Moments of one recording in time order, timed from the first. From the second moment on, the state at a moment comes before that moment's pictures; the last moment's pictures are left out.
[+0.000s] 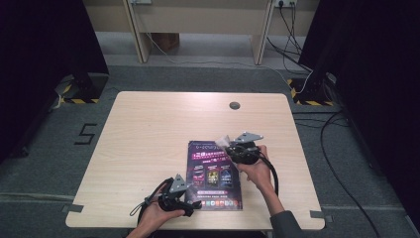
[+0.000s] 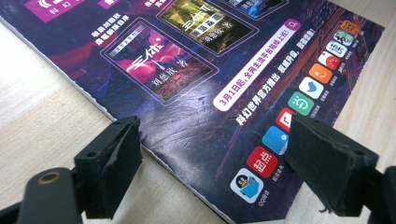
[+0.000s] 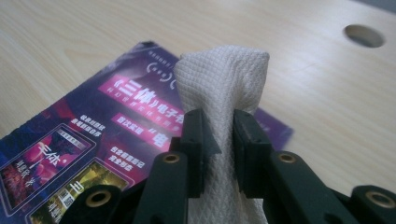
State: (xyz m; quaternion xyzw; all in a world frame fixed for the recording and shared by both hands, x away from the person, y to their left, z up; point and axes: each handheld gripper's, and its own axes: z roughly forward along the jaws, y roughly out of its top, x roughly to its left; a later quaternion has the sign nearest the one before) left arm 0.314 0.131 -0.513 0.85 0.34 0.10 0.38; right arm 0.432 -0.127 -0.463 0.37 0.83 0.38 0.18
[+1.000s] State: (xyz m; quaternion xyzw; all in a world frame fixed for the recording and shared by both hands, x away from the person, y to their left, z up) left arm 0.309 0.122 -0.514 0.86 0.33 0.11 0.39; right arm 0.471 -0.143 -0.497 0.42 0.83 0.31 0.21
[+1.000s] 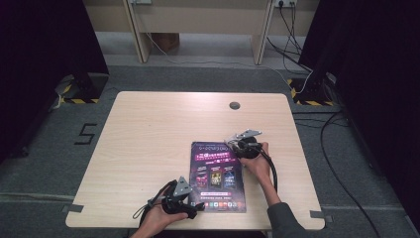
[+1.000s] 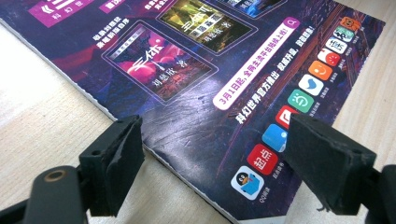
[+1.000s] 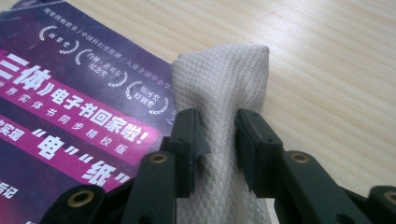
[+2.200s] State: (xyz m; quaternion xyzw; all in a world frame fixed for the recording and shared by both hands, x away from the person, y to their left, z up) left arm 0.308 0.123 -0.514 0.86 0.33 0.11 0.39; right arm 0.472 -0.152 -0.496 0.43 0.82 0.32 0.20
